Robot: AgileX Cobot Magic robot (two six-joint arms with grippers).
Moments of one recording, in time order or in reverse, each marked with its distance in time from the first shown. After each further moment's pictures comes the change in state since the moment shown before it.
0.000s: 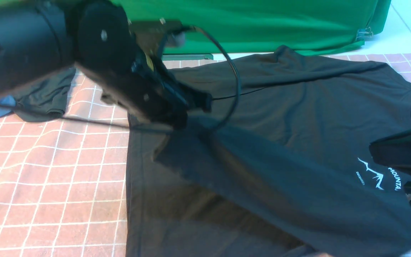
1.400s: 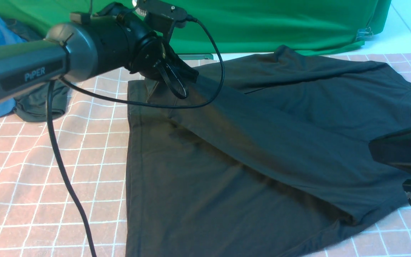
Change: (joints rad) right arm 0.000 0.000 0.000 0.001 -0.007 0.000; left arm 0.087 0.362 -0.176 0.509 -0.363 -0.123
